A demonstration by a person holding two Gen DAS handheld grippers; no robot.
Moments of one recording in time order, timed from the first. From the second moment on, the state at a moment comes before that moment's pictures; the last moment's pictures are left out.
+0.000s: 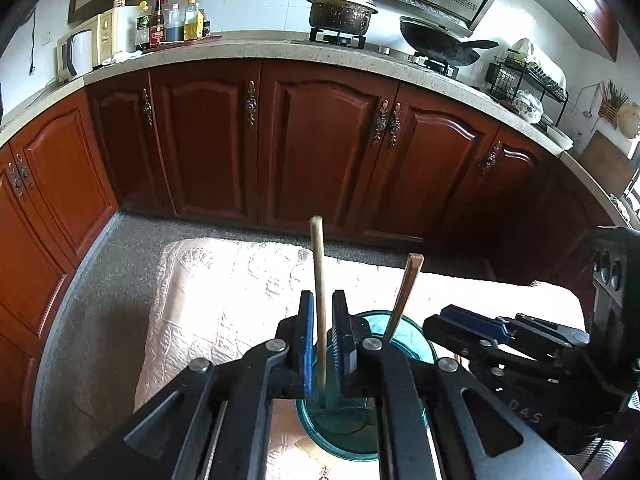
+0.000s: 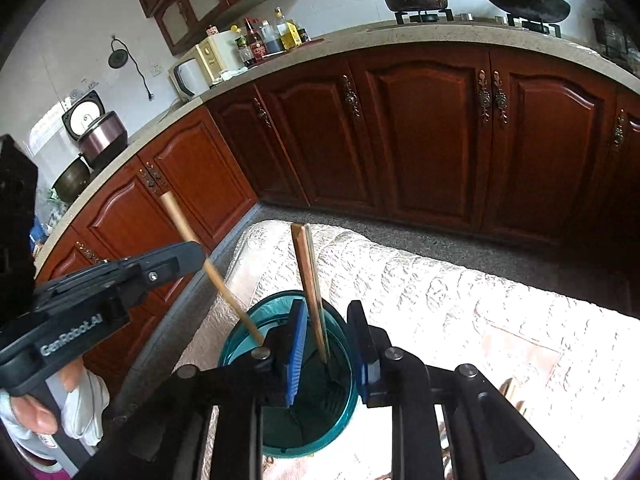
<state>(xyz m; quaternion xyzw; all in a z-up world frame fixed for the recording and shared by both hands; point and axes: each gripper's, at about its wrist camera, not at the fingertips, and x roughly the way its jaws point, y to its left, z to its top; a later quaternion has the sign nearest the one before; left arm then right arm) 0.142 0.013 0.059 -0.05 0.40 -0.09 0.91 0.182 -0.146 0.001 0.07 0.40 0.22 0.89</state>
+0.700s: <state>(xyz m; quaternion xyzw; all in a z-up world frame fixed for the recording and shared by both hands) 0.068 -0.035 0.073 -0.01 0.37 -0.12 0.92 0.082 -0.217 -0.003 0.08 0.40 0.17 0.90</state>
